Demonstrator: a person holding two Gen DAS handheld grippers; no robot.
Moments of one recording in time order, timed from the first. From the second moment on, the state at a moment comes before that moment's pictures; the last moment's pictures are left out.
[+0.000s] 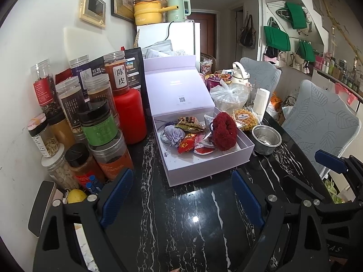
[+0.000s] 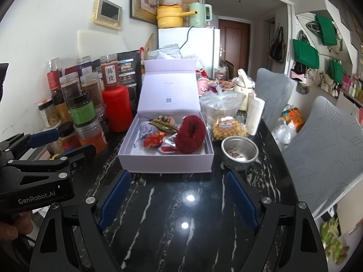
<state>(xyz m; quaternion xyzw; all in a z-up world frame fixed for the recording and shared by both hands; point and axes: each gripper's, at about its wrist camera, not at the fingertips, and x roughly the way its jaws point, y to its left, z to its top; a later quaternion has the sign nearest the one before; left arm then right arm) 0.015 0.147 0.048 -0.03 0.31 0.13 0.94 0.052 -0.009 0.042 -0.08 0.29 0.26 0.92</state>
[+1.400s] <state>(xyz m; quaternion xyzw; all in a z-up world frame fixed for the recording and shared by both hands) 0.026 0.149 0.034 -0.05 0.34 0.12 0.93 0.064 -0.012 0.033 -0.08 0.30 0.26 0.91</state>
